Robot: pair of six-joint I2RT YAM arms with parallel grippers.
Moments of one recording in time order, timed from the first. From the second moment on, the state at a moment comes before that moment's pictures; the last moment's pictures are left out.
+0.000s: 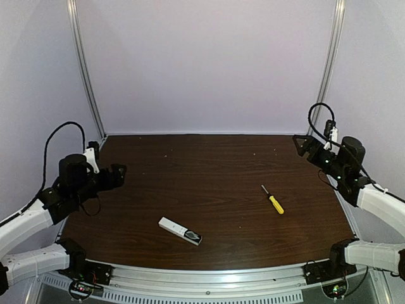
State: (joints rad) left arm -0.42 0.75 0.48 -0.12 -0.20 -0.44; right arm 0.15 0.95 0.54 0.33 -0.24 0.59
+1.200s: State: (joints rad) left arm -0.89 0.78 0.51 -0.17 -0.31 -0.53; right arm 1.06 1.25 0.77 -0.06 0.06 0.39
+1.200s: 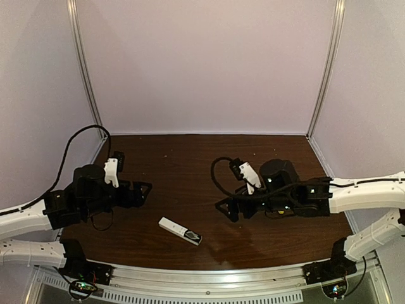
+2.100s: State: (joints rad) left arm -0.89 0.68 0.44 -0.29 -0.27 -0.56; right arm 1.28 1.87 1.07 -0.07 0.17 0.29
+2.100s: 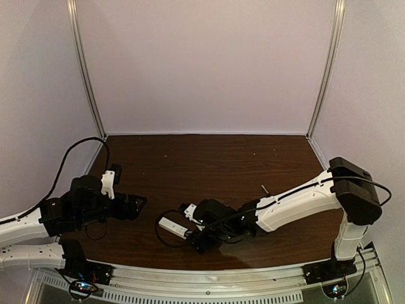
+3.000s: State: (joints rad) left arm -0.89 0.55 0.39 -0.43 -0.29 -0.59; right arm 1.23 2.11 1.37 -0.17 0.12 0.26
